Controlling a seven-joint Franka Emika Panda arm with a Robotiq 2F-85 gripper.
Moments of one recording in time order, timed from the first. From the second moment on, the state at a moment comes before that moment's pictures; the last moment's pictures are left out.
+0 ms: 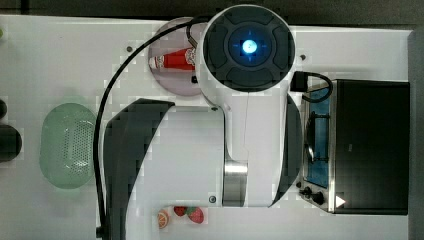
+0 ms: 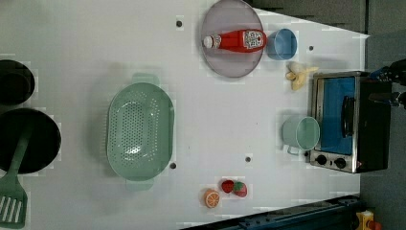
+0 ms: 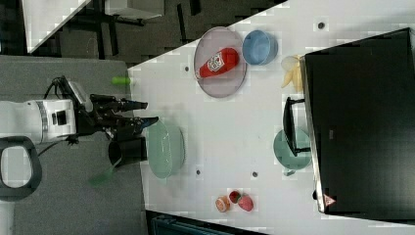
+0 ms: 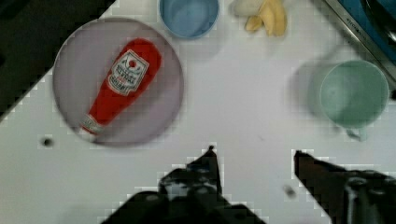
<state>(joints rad) 0.00 -0.04 -0.01 -1.80 -0.02 0.18 0.02</state>
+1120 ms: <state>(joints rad) 0.01 -0.38 0.33 -2.07 -0.04 0.24 0.20</state>
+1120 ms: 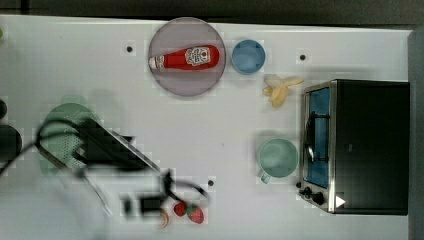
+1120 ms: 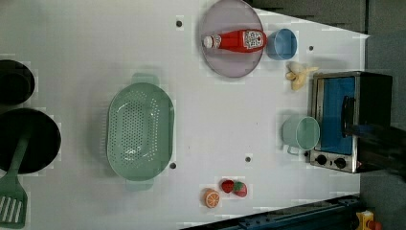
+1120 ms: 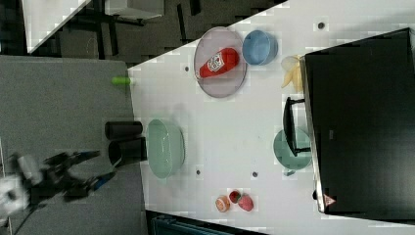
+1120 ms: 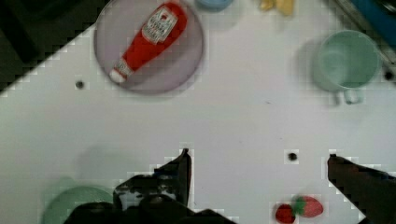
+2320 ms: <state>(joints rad) 0.07 0.38 0.52 -2.09 -0.10 0.84 1.17</state>
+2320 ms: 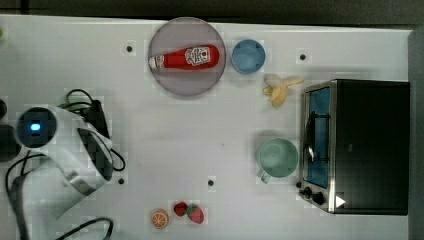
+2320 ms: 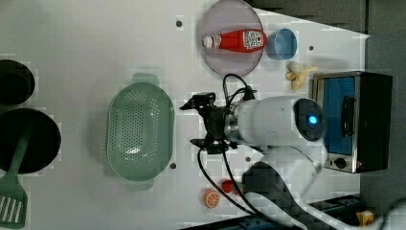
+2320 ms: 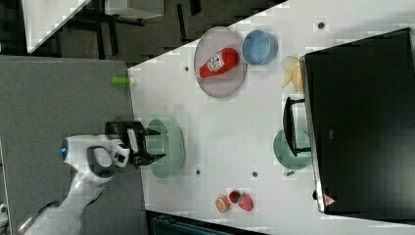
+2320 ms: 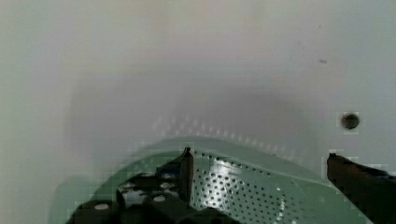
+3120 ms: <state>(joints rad) 0.12 0.59 0.41 -2.12 -0.15 0.96 1.30</state>
